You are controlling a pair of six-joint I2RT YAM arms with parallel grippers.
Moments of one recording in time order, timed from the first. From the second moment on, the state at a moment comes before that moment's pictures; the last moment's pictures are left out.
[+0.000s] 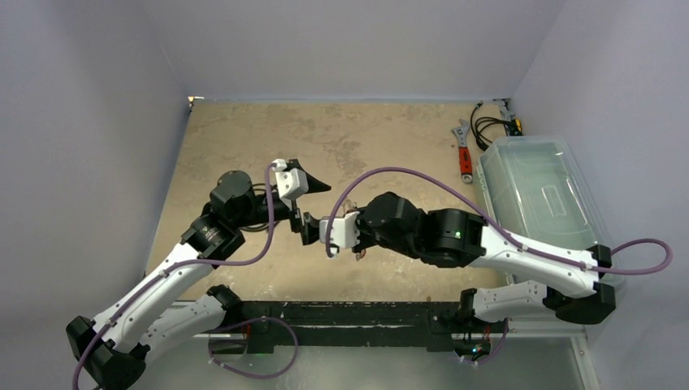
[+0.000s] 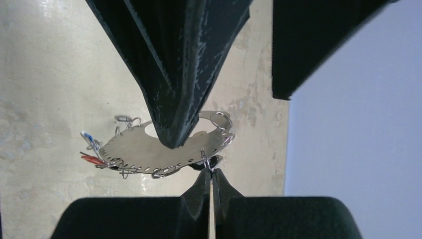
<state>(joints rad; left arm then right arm) -0.65 0.84 0.82 -0.05 0.67 0.04 1.30 1.22 1.36 -0.80 0.38 -0.71</state>
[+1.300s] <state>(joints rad) -0.68 0.91 0.79 0.02 0.79 0.26 1.27 1.24 1.42 -0.84 0.24 -0.62</state>
